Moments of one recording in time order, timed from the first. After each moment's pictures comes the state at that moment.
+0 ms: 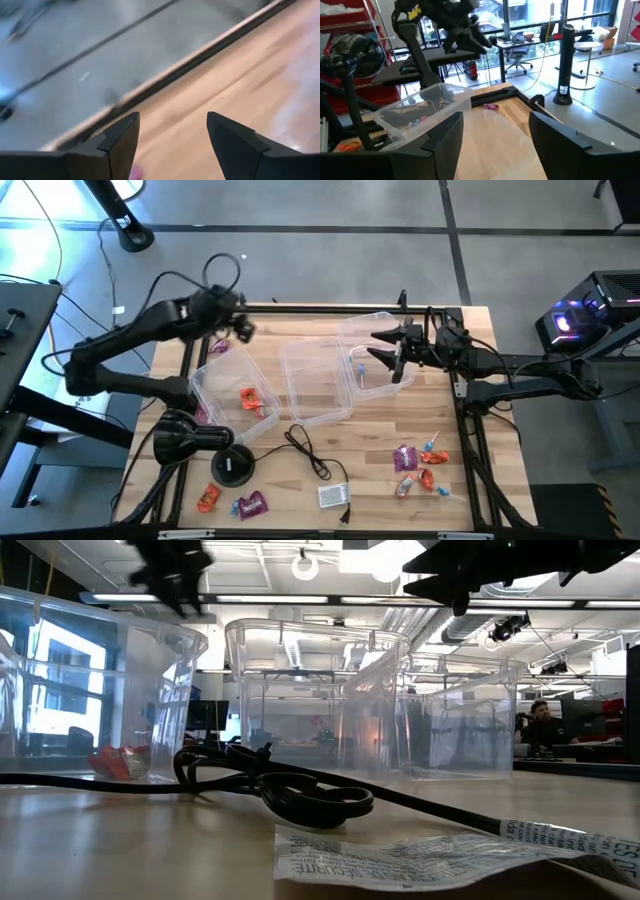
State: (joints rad) left arm 0.43 1.08 1.20 -1.01 -0.56 -0.32; right arm -0.22 0.93 0.59 0.30 0.03 0.11
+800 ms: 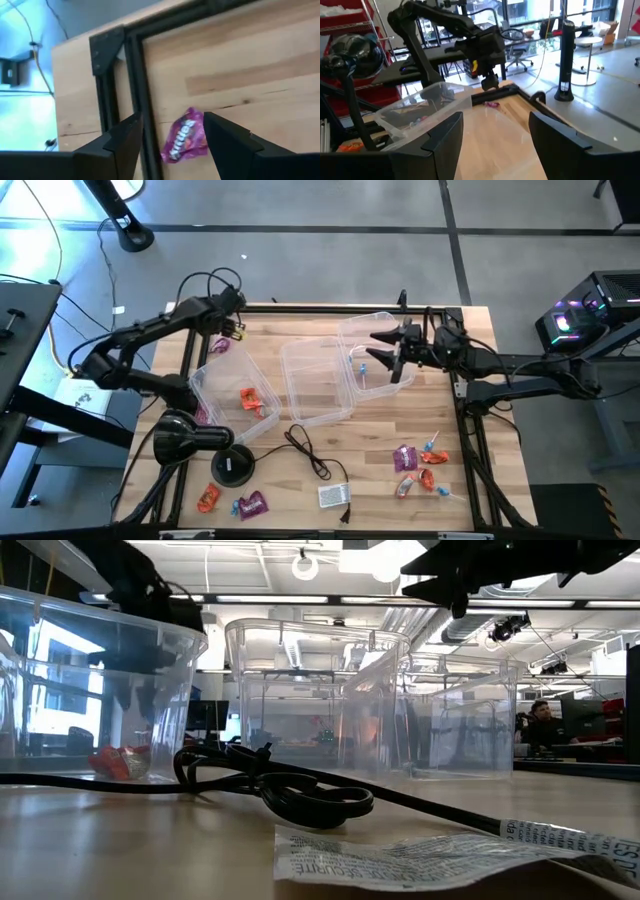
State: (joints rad) left arm 0.86 1.31 0.87 -0.88 -0.52 -0.37; right arm -0.22 0.94 0.59 0.30 0.03 0.14
